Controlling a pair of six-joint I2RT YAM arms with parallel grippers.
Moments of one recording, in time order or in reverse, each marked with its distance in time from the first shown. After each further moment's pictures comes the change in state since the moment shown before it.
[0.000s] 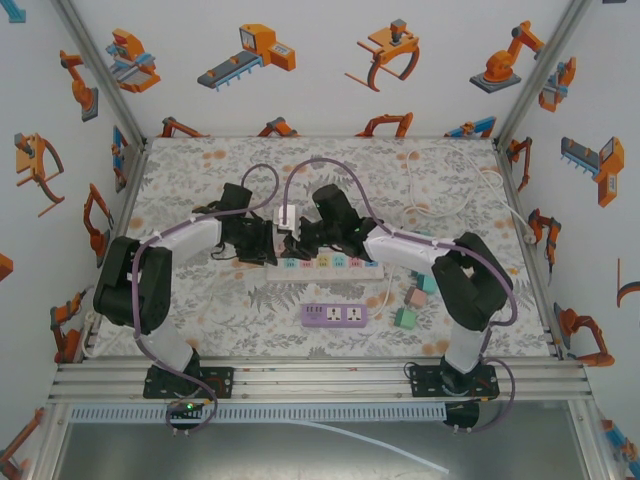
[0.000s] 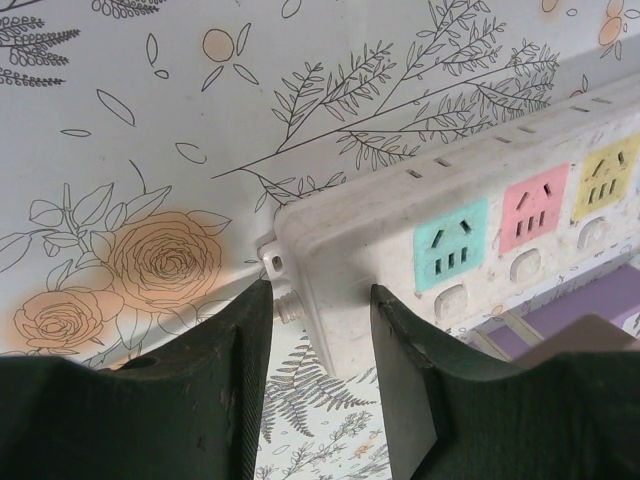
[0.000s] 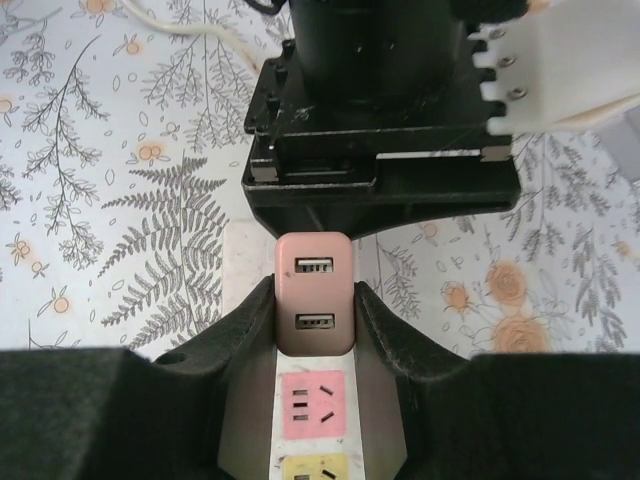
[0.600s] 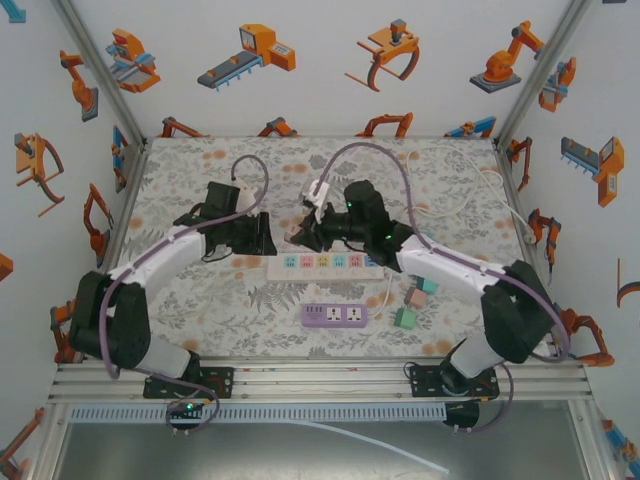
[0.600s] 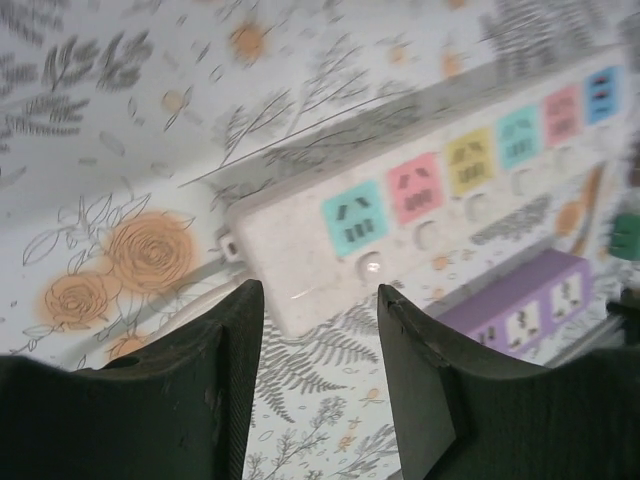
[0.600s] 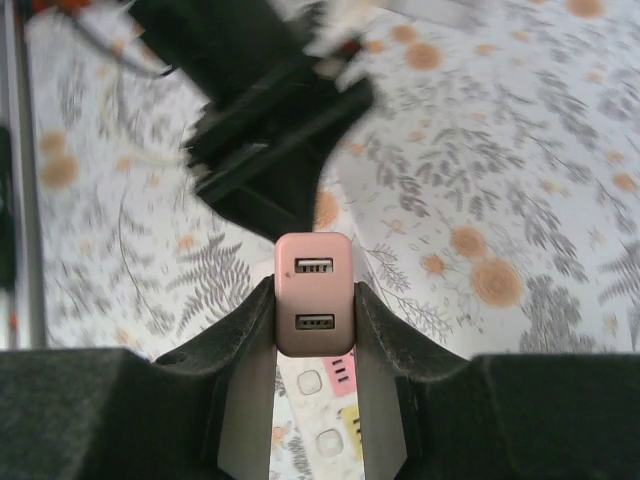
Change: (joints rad) left arm -0.004 -0.287 -0.075 0.084 0.061 0.029; right arm -0.059 -0.325 -0.158 0.105 0.164 0.490
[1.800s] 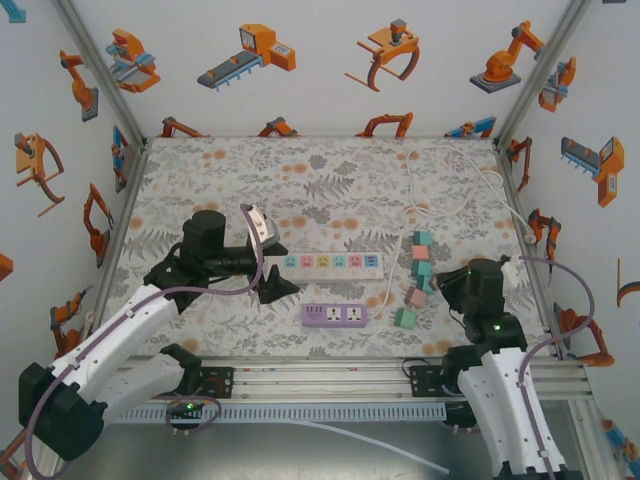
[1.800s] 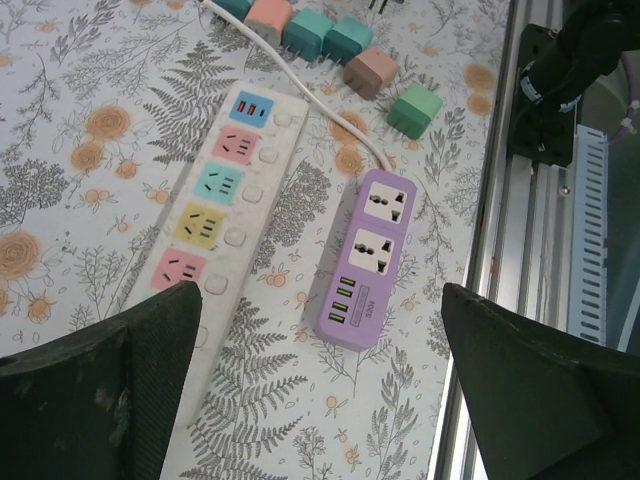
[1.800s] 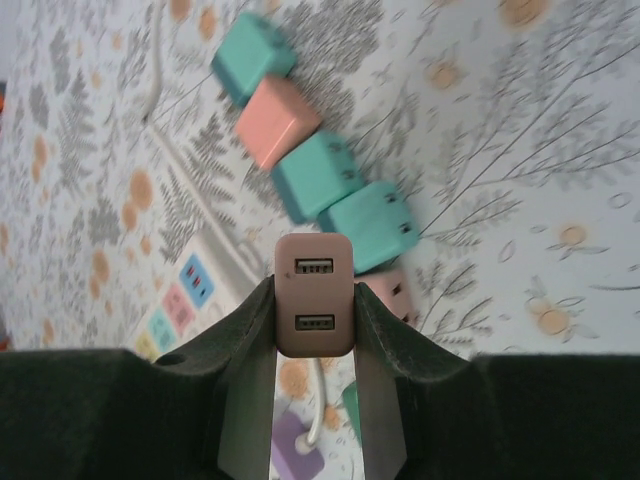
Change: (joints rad) left arm -0.200 -0.451 -0.208 0.151 0.369 0.449; right arm -0.698 -0.988 -0.598 -0.793 0.571 1.018
